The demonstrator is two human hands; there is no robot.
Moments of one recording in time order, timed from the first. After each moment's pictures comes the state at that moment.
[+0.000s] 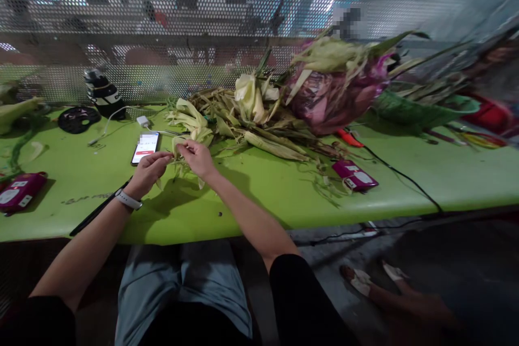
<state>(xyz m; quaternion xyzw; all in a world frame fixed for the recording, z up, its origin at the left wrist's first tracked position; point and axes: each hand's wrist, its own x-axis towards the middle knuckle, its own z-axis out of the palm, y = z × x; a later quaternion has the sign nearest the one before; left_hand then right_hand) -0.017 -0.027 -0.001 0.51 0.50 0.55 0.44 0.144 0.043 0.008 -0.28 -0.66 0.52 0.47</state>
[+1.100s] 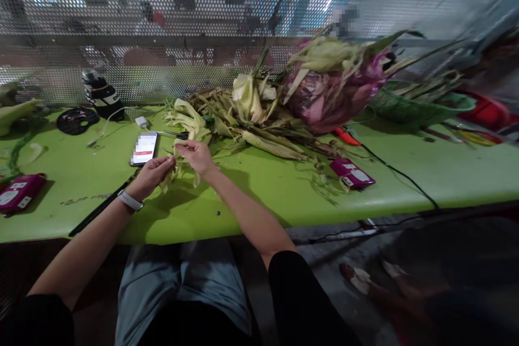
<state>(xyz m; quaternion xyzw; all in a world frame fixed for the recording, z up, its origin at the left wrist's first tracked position) -0.005 -0.029 0.002 0.52 0.51 0.49 0.48 0.139 0.049 0.005 -0.29 -0.58 0.59 0.48</state>
